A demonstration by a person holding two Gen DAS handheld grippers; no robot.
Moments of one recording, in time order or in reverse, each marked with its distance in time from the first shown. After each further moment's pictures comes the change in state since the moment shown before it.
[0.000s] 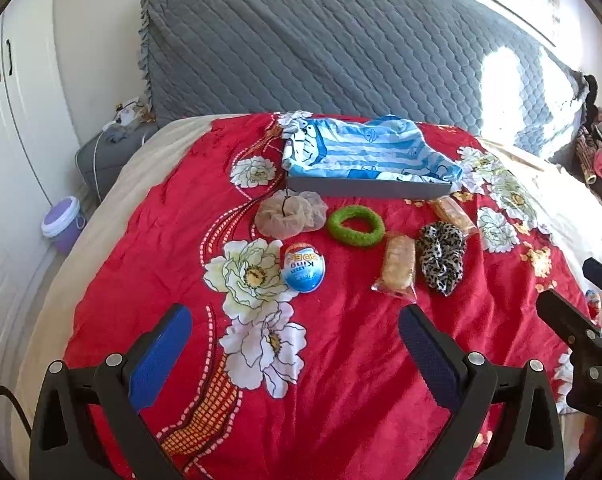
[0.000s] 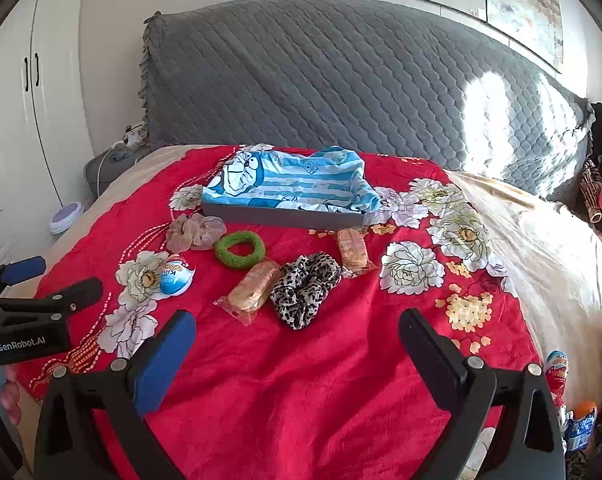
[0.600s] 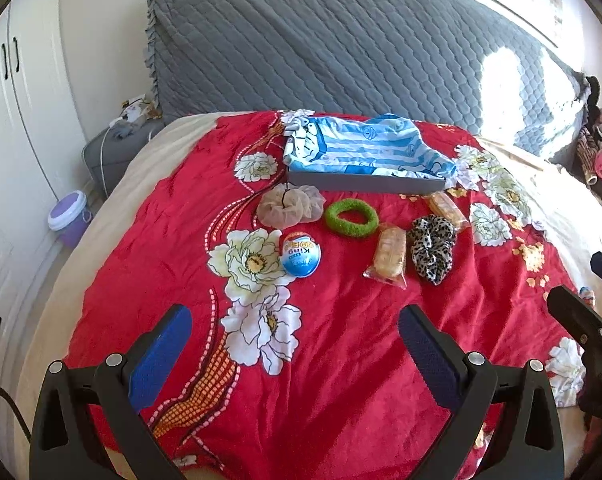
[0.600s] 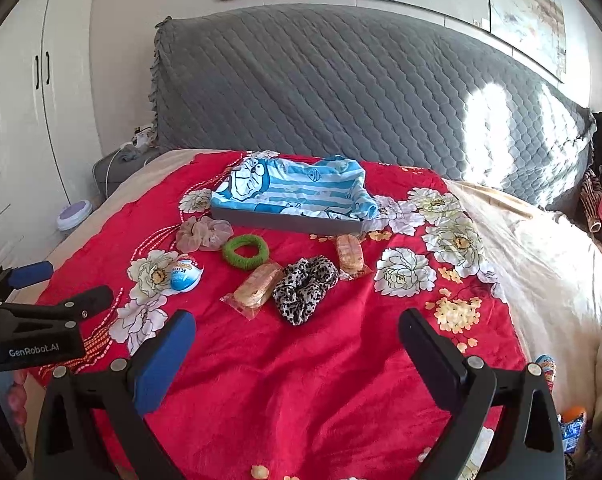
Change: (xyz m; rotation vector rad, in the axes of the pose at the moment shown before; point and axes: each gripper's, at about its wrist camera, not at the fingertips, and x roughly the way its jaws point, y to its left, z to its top) left arm -0.028 -0.006 -0.012 0.000 0.008 0.008; right arm -0.032 -0.002 0.000 -0.003 -0.018 -0.013
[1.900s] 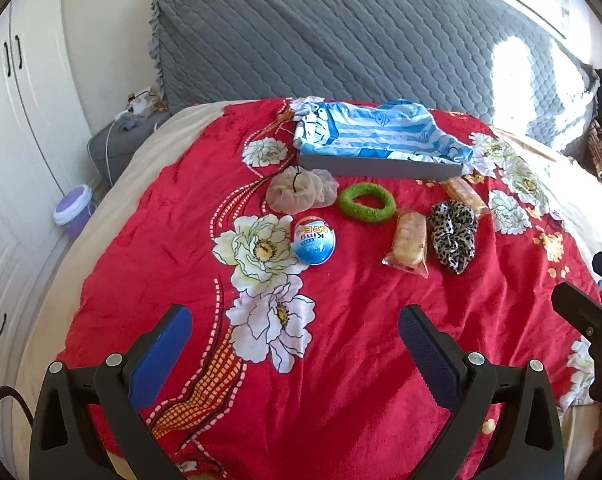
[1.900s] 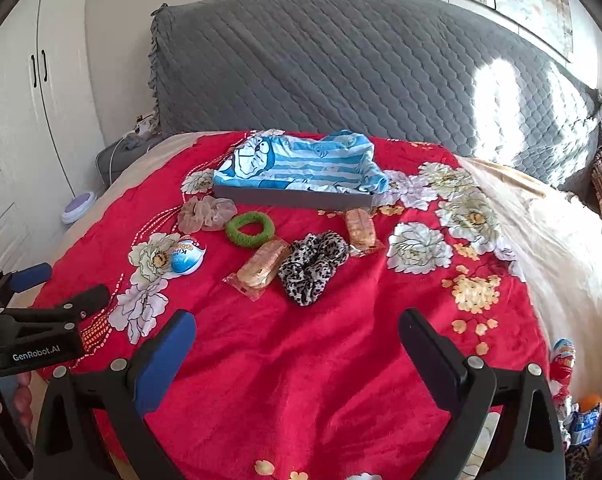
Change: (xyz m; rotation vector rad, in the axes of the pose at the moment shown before) left arm 0.034 0.004 -0.008 0.022 0.027 0.016; right arm 0.029 -0.004 -0.012 0.072 0.072 -0.007
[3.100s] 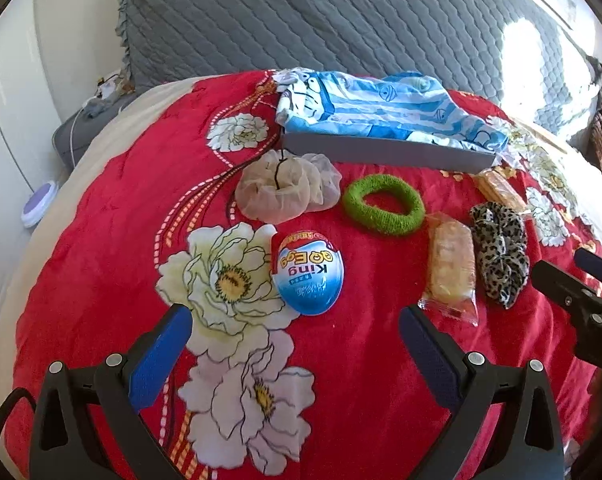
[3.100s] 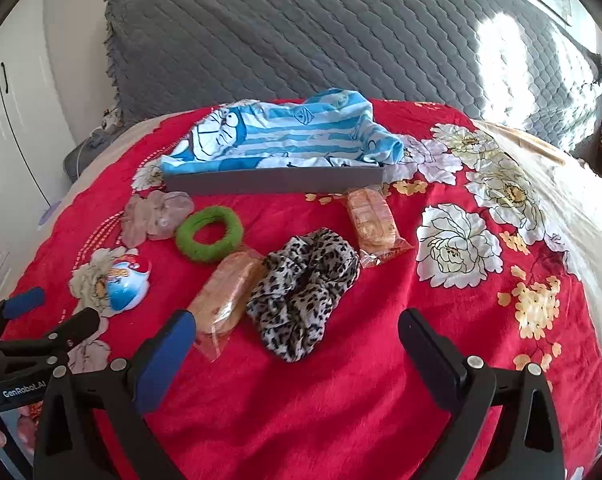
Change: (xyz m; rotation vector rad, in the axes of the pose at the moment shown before) left arm 0.121 -0.004 0.034 0.031 0.066 -0.064; right arm 0.129 -0.026 0.023 0.172 0.080 -0.100
